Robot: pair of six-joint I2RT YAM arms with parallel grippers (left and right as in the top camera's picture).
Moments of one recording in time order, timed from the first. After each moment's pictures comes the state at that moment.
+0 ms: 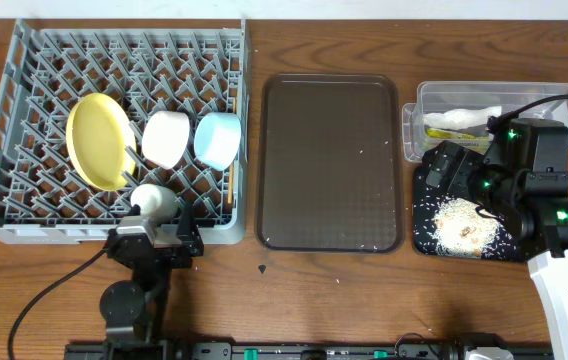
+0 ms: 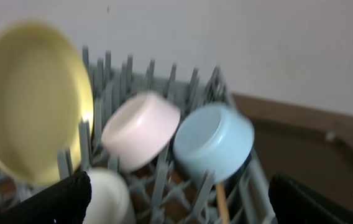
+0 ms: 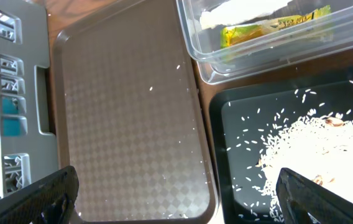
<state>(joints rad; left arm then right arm) 0.04 0.01 0.10 -0.20 0.07 -0.20 0.02 1.12 1.08 -0.87 -0.19 0.44</state>
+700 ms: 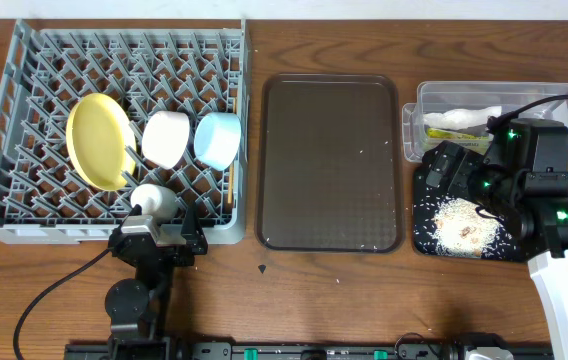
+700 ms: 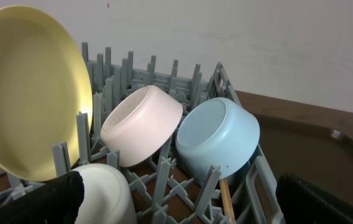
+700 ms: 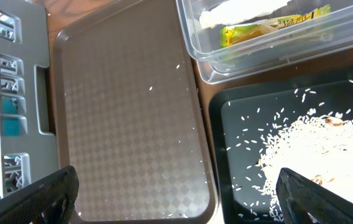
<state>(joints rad) 0.03 0.01 0.03 -0.13 0.06 -0.20 0.02 1.12 1.08 -0.87 -0.19 0.44</state>
